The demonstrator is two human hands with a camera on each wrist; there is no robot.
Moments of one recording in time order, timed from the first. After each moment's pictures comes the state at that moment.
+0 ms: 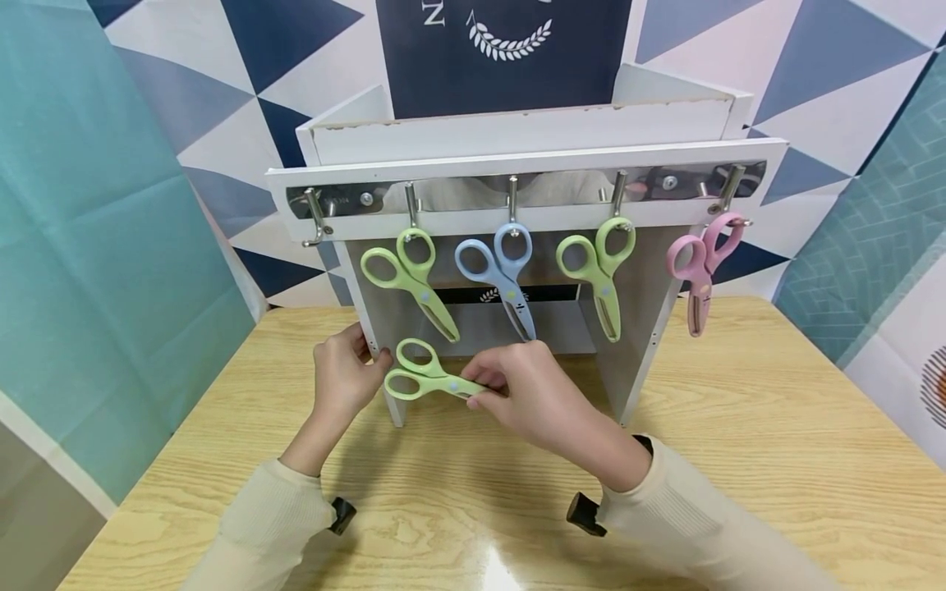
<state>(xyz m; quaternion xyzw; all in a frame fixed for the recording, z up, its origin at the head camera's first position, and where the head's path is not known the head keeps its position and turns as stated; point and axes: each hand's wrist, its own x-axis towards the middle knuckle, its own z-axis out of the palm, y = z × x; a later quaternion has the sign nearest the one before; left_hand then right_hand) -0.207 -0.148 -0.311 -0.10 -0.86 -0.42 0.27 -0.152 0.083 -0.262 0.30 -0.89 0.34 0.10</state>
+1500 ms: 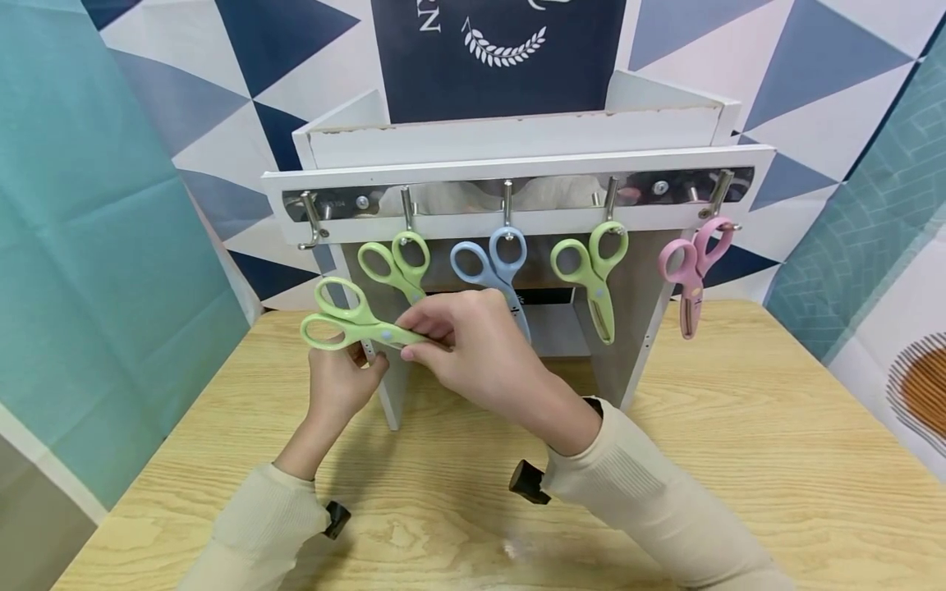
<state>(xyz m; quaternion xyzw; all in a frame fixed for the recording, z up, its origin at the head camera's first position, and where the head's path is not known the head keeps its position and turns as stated) -0.206 -0.148 -0.315 -0.12 -0.84 -0.43 0.31 -0.151 0.042 -0.207 0.34 -0.84 0.37 0.18</state>
